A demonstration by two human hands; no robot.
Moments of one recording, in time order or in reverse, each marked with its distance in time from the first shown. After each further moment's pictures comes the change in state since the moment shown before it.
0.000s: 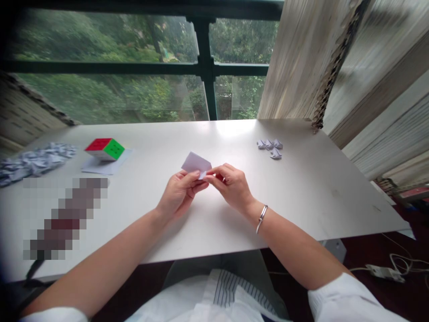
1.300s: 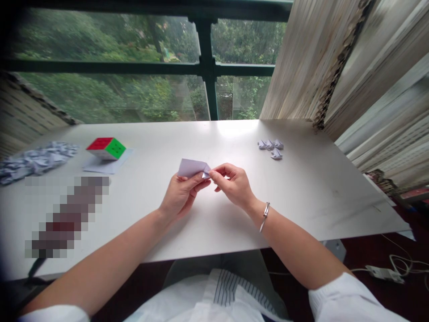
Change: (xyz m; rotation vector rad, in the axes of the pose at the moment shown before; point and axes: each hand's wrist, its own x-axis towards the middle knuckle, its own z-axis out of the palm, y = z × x) left_hand -0.001 -0.003 0.004 -0.024 0.045 0.077; right_hand 0.003 -0.005 -0.001 0.432 -0.039 0.297
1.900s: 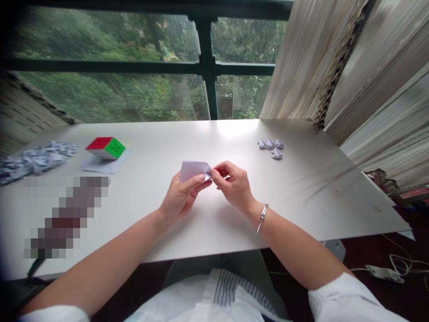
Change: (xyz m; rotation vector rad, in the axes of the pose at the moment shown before) left_hand -0.004 0.003 0.002 0.030 -0.043 -0.011; right_hand -0.001 0.005 0.003 -0.185 0.110 -0.069
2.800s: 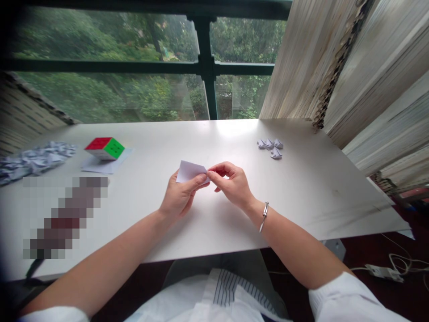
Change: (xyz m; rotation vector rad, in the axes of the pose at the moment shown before) left_hand 0.002 -0.005 -0.001 0.083 0.102 0.074; right_hand 0.003 -0.003 -0.001 0.243 -0.095 0.118
